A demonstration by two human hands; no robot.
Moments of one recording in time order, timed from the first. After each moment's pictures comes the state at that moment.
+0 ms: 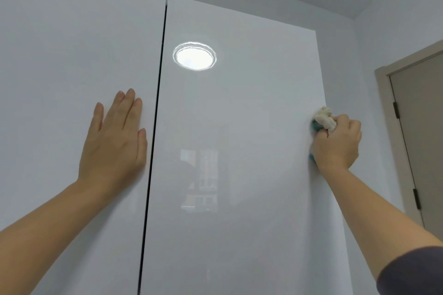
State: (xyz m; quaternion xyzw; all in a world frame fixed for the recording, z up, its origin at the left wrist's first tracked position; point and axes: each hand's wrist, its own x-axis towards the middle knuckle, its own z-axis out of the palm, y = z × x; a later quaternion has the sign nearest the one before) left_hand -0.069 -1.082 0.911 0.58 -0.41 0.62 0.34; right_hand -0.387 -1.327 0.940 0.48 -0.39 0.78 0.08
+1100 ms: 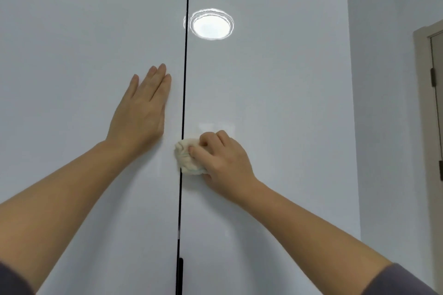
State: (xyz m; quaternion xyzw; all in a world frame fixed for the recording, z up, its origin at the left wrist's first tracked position) left_hand -0.054 -1.056 0.906 0.55 -0.48 0.62 0.29; right_hand -0.216 -1.179 0.837 0.72 0.03 0.60 0.34
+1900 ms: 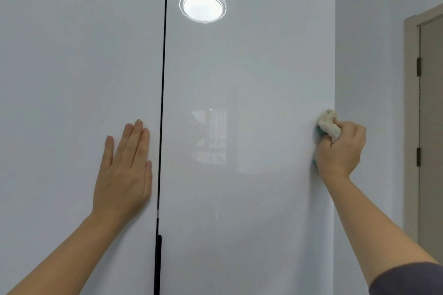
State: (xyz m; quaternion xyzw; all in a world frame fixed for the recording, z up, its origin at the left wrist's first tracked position) left_hand -0.077 -1.070 0.763 0.61 -0.44 0.59 0.30; right_hand -0.394 -1.325 0.820 0.52 -0.38 0.77 0.06
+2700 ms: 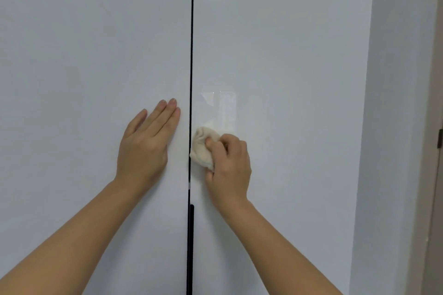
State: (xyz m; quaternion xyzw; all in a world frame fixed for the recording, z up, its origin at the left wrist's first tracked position) left_hand -0.057 -1.053 0.770 0.52 -0.51 0.61 0.33; right_hand -0.195 -1.156 0.732 0.69 -0.13 0.70 0.13
